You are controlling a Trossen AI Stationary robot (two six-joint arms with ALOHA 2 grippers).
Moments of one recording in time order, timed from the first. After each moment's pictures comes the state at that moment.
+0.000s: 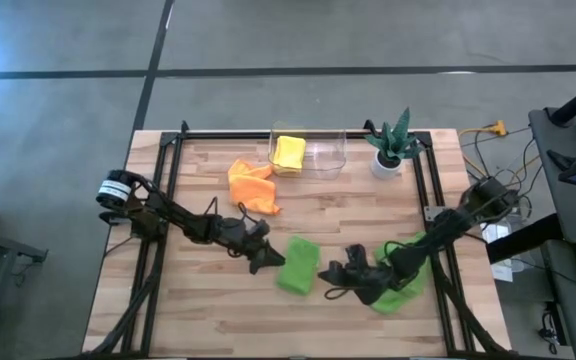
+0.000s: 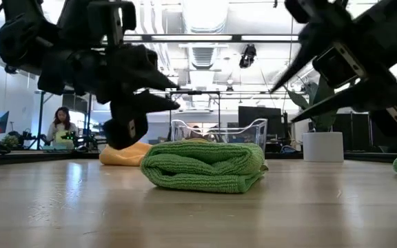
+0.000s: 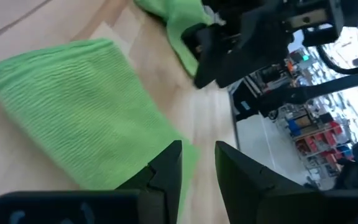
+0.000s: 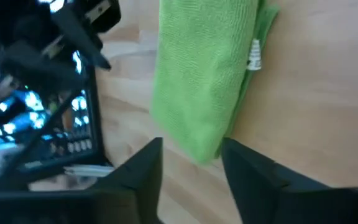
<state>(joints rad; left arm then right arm) -0.19 1.68 0.52 0.91 0.15 -0.91 0.61 1.67 0.76 0.18 0.58 2.01</state>
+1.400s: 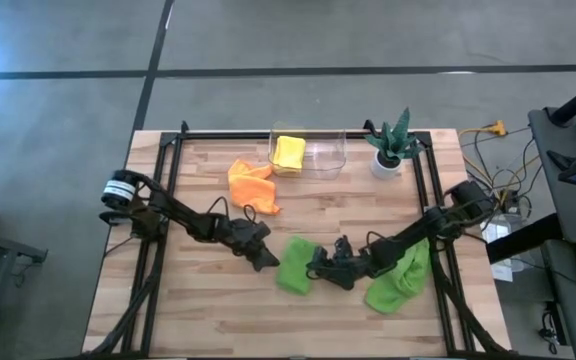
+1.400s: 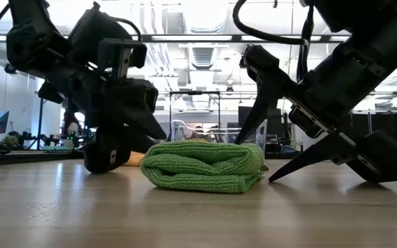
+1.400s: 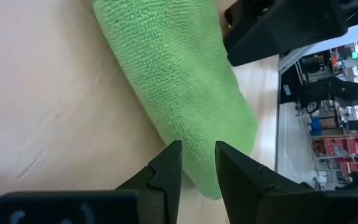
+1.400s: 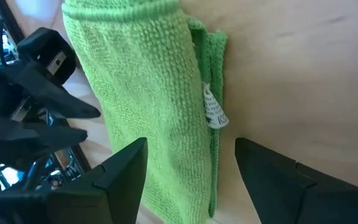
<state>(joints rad) -0.16 1.72 0.53 0.70 0.21 -1.04 0.41 1.86 0.76 0.27 0.38 2.18</state>
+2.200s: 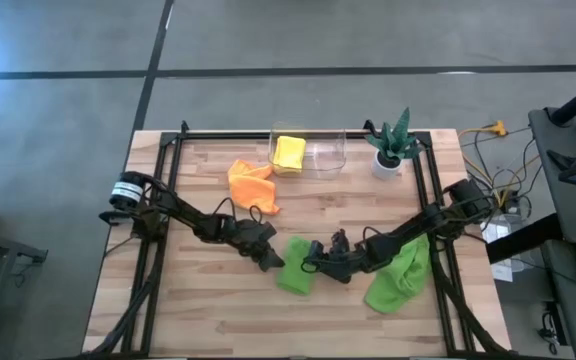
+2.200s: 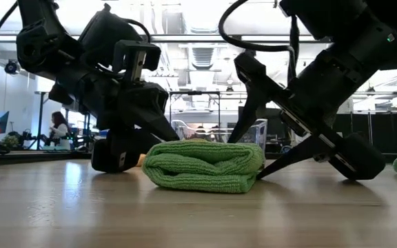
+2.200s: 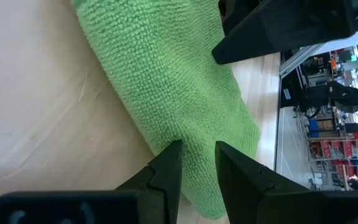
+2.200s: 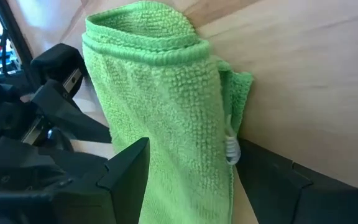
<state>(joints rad) -0.15 1.79 0.60 0.70 0.22 -1.07 0.37 1.86 0.80 0.24 0.37 2.13</state>
